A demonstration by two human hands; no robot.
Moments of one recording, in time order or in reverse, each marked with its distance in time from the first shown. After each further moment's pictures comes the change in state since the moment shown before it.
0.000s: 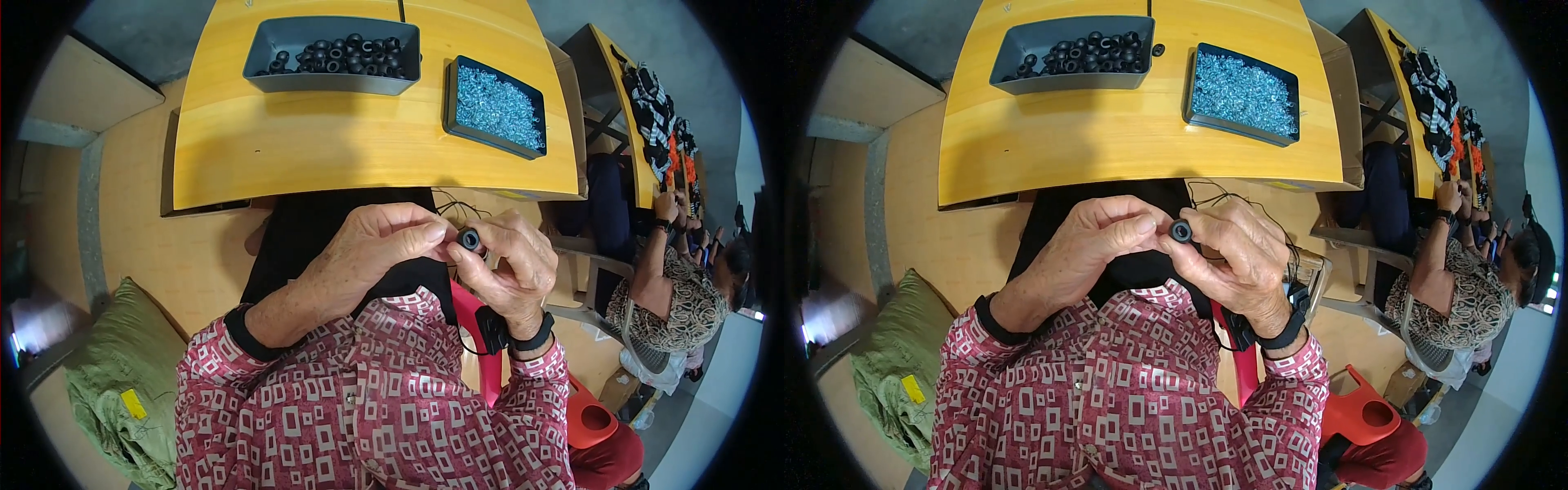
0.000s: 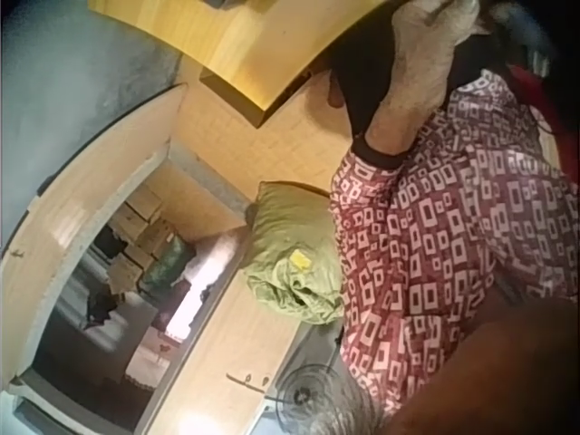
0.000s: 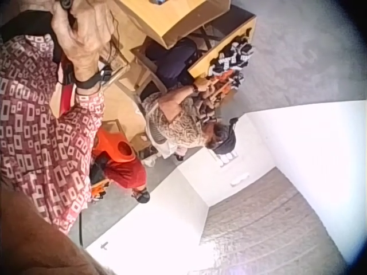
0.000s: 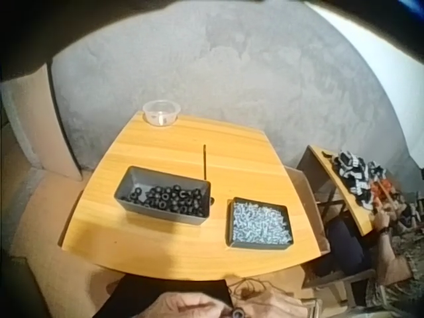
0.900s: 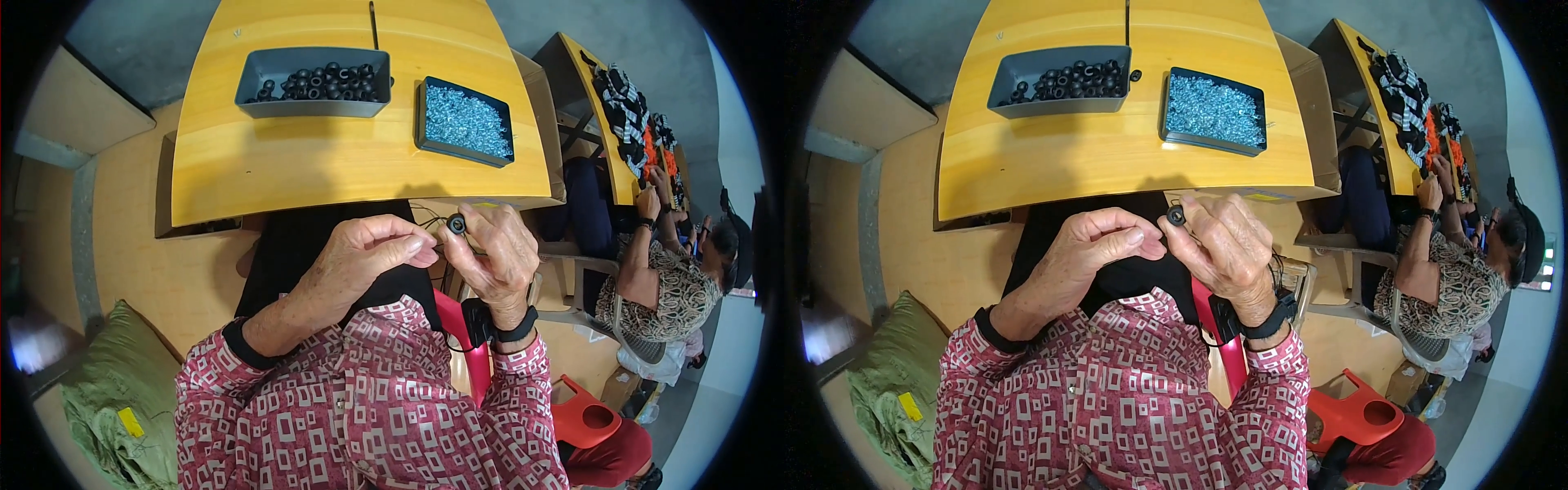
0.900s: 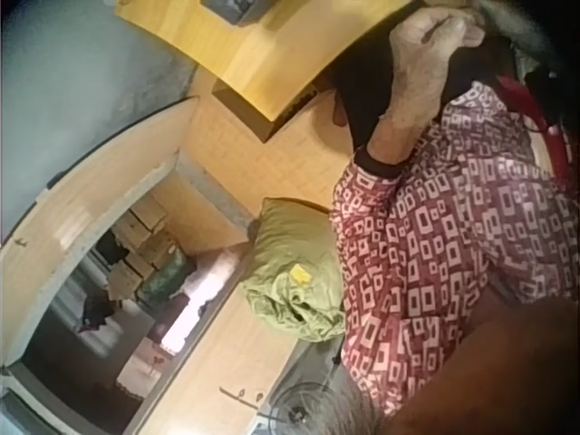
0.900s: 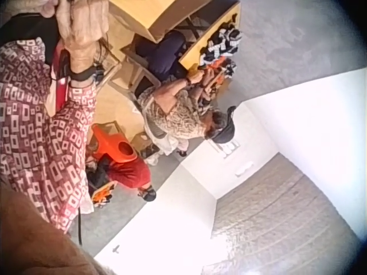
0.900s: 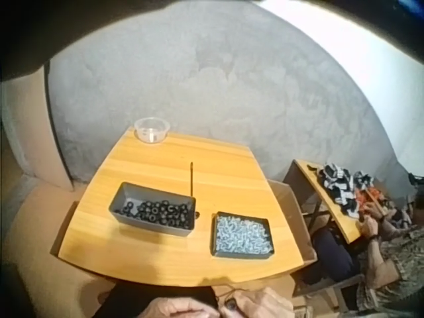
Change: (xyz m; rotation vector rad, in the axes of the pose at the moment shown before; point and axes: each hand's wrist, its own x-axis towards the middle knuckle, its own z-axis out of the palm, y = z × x) left_hand -0.002 0.006 0.013 0.142 0.027 0.047; right_hand 0.003 0.005 -0.012 -0.256 0.076 -0.142
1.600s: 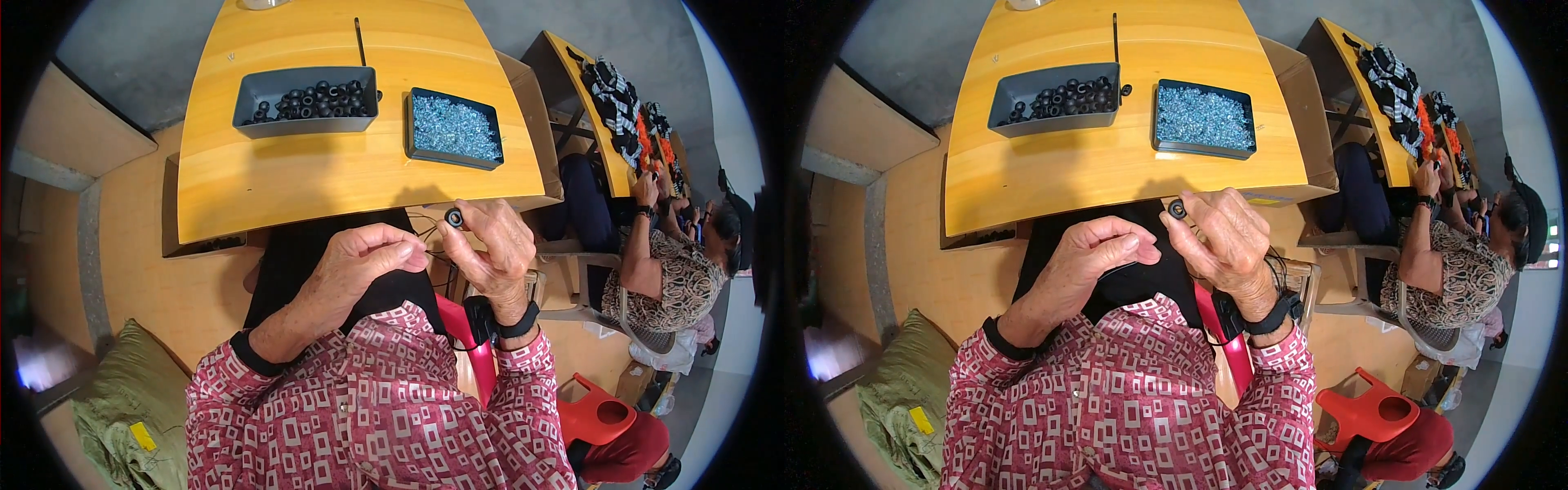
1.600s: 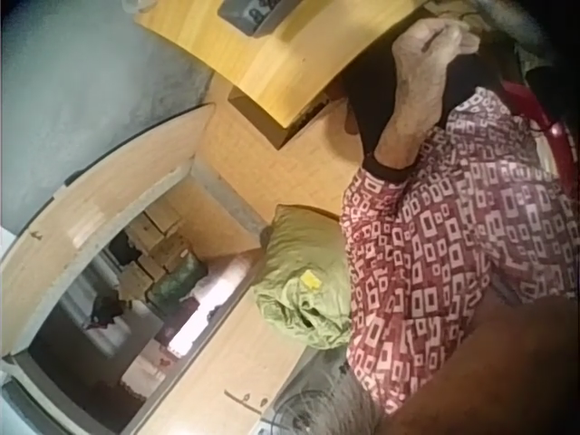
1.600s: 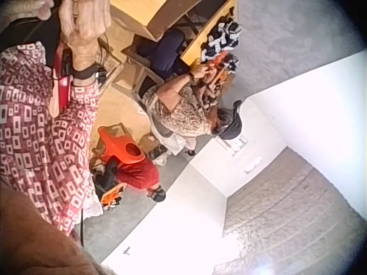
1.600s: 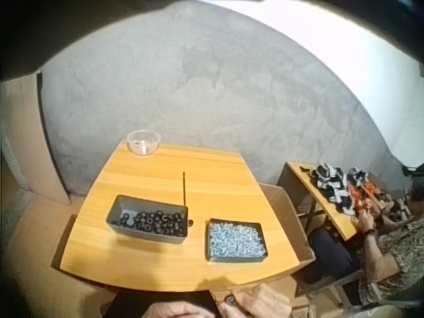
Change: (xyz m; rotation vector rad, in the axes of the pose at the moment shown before) left_hand 0.002 0.001 0.001 -0.001 0.001 -0.023; right_hand 0.003 0.011 0.002 0.016 0.079 -0.035
